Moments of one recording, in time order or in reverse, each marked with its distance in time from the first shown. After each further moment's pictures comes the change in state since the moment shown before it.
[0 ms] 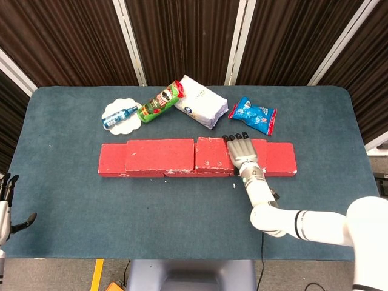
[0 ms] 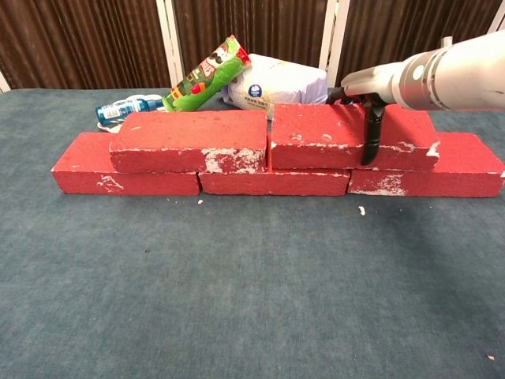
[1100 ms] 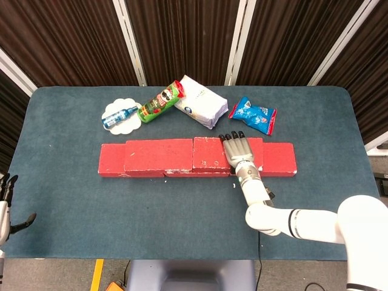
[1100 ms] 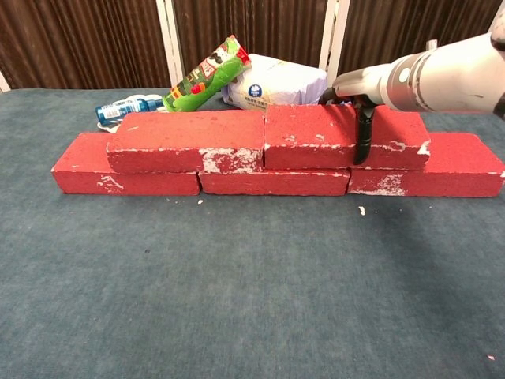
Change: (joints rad) left arm 0.001 0.004 0.000 -0.006 -0.006 -0.001 -0.003; right arm 0.034 -0.030 -0.014 0.034 0.011 0.003 0.006
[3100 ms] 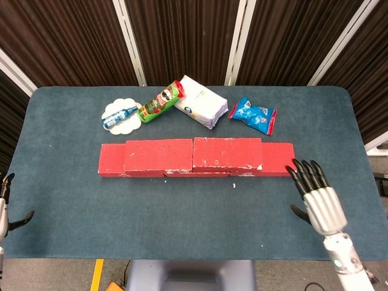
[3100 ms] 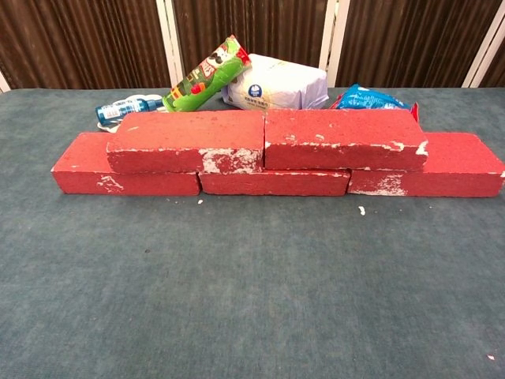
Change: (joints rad) left arm -0.017 -0.012 -0.020 0.036 -0.040 -0.026 -0.016; right arm -0.903 0.214 -0.318 -0.077 -1.493 0.747 0.658
